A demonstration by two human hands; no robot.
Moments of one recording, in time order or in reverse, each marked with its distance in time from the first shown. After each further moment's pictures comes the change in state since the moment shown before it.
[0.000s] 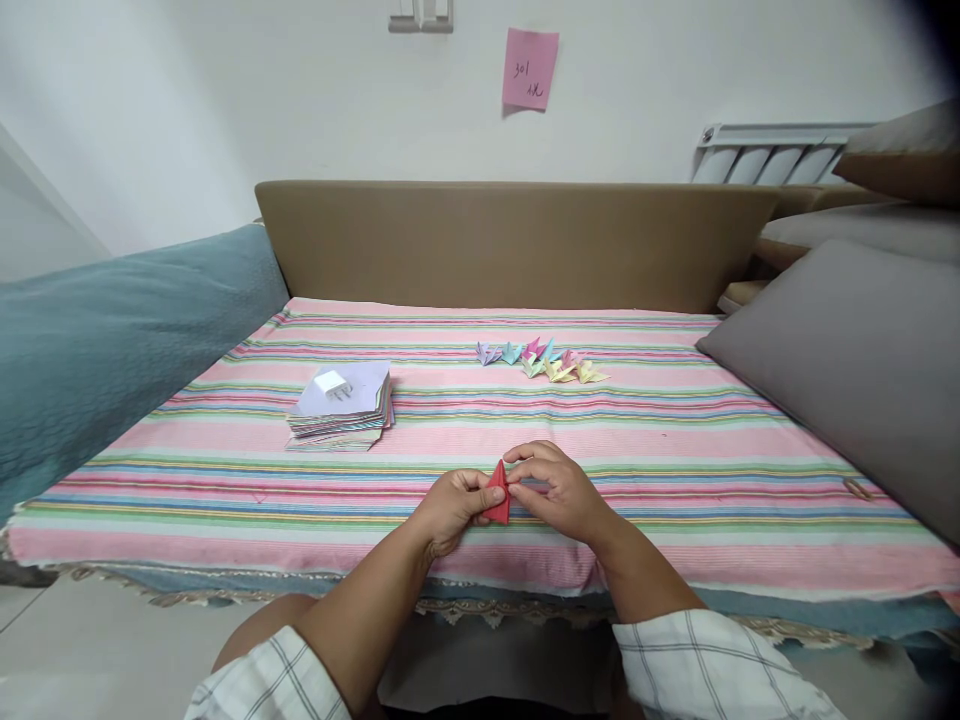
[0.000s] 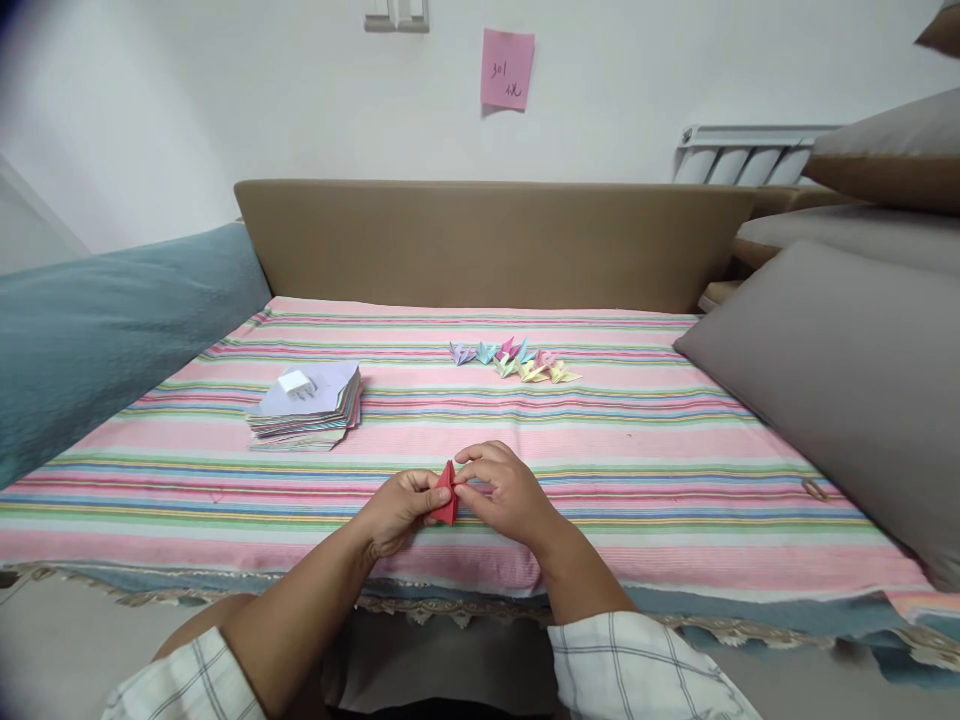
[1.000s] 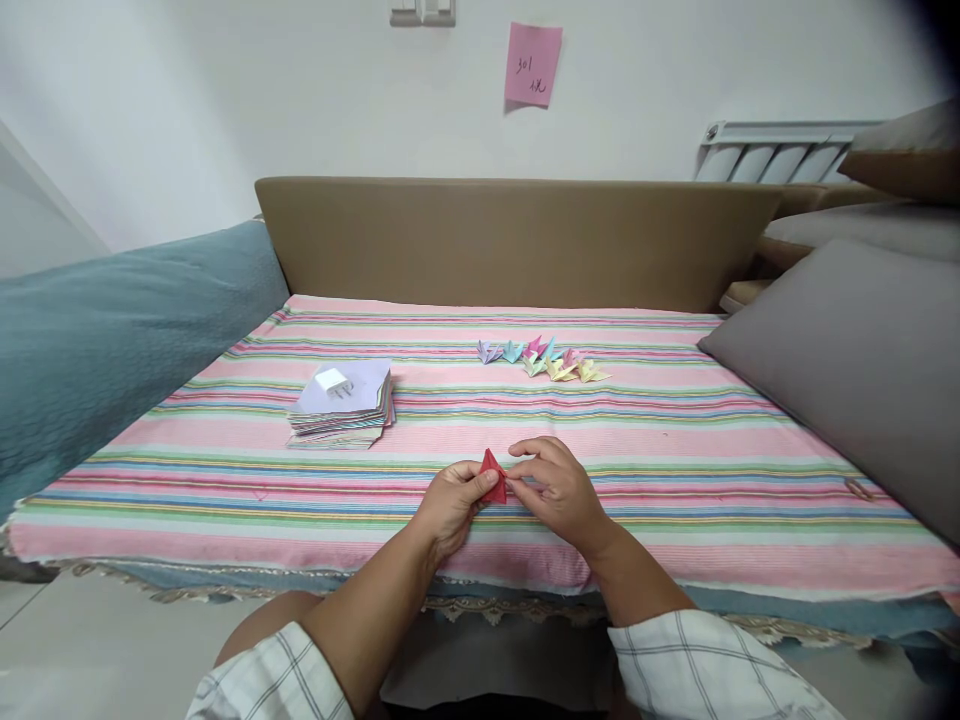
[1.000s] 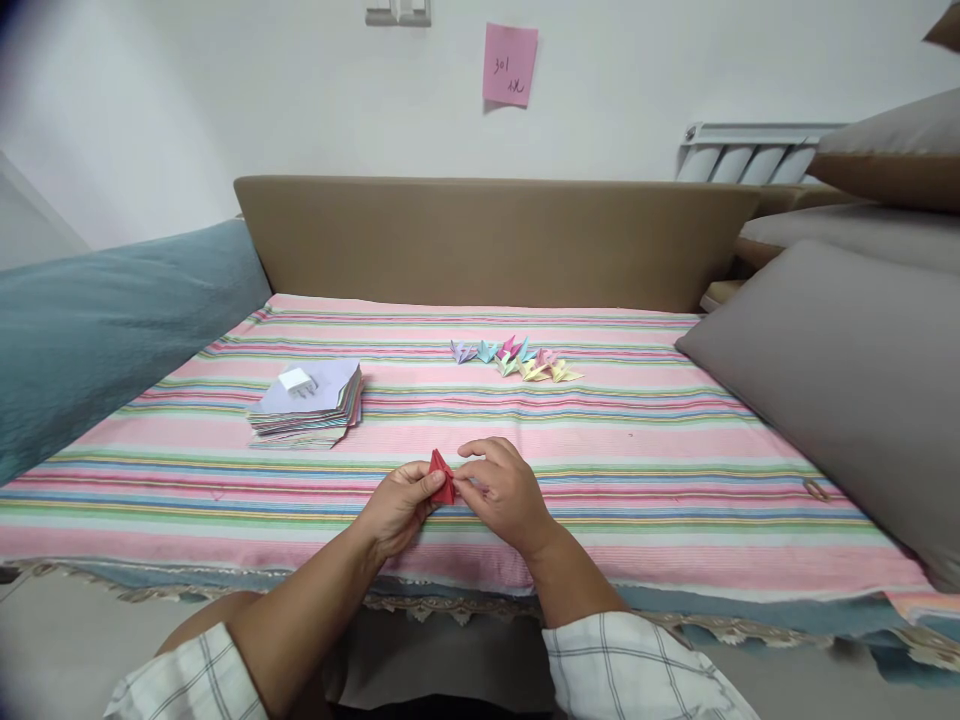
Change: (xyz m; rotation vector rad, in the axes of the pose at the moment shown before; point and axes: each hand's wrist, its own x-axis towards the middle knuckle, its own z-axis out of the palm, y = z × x) left_hand -0.001 0.002 0.011 -0.294 0.131 0.113; right_hand 0.000 -0.006 0.008 -0.163 0.162 -0.068
